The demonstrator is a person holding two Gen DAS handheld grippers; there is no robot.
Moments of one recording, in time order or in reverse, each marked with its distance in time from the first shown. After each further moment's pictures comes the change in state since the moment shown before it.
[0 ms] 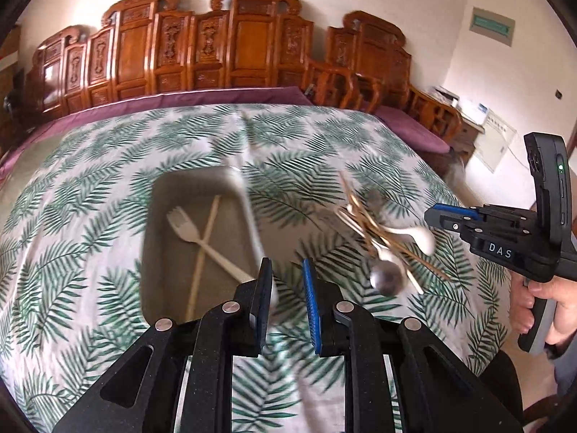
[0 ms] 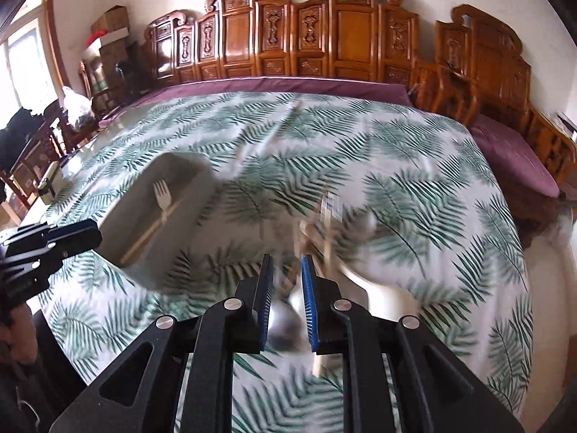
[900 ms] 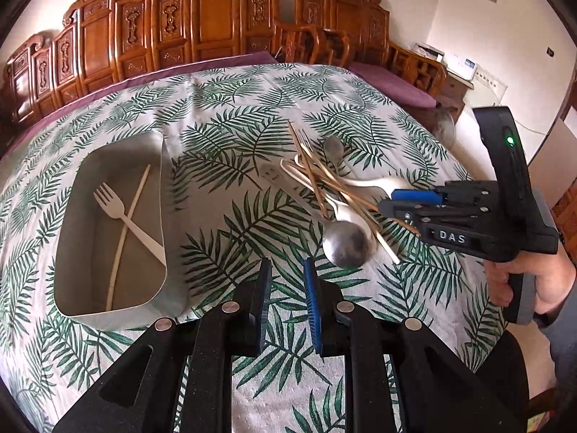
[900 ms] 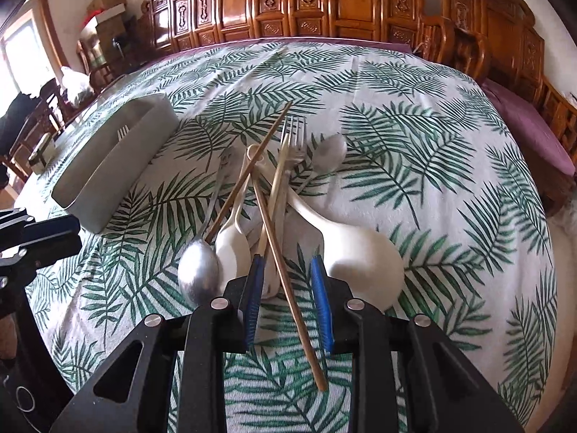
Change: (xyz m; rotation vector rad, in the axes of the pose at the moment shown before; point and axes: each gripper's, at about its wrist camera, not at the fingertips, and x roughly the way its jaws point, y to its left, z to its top) left arm 0.052 -0.065 -0.021 0.087 0.128 -0.013; right arm 0.063 -0.047 -0.039 -0.025 0.134 0.053
